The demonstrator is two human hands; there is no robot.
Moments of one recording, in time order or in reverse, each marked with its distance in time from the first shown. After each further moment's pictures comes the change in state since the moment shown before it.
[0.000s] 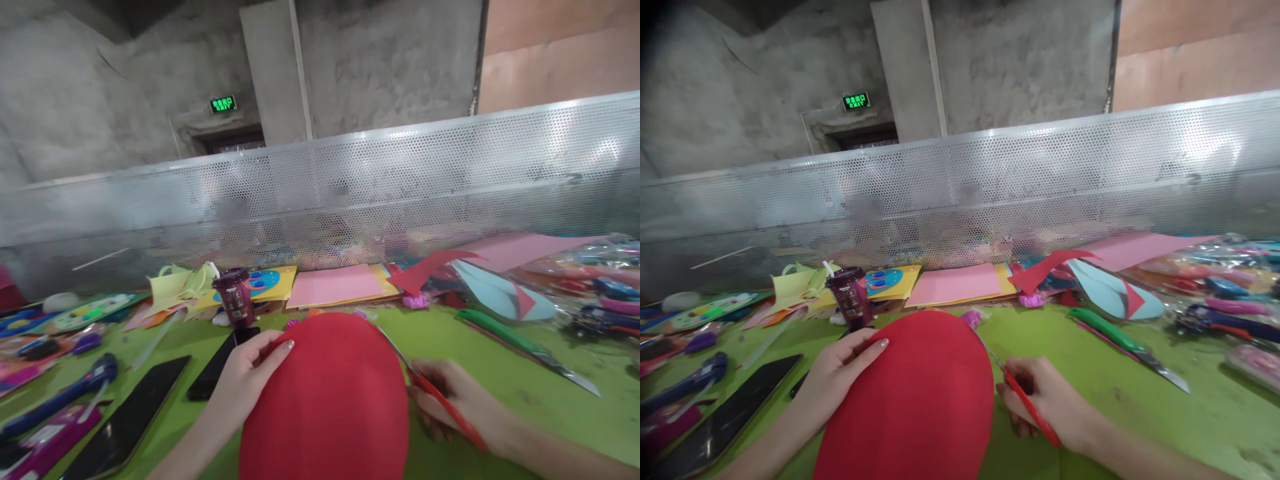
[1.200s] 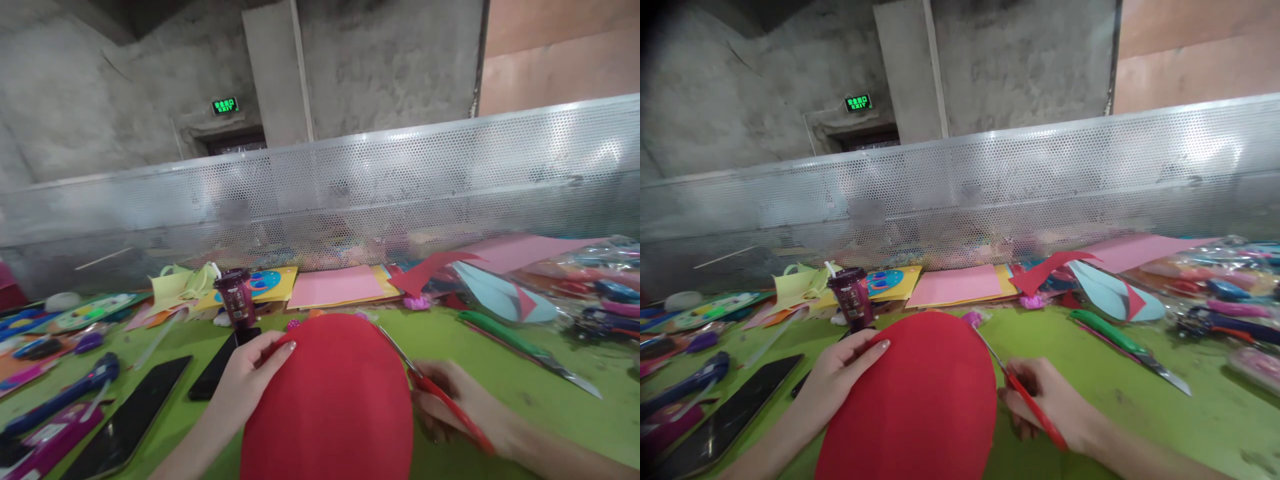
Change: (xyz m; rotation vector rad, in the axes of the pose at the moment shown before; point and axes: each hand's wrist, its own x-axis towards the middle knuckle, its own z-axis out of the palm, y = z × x) left_hand -0.001 0.002 0.000 -0.016 0.010 -0.002; right_hand -0.003 -0.007 -0.003 0.068 -0.036 -0.009
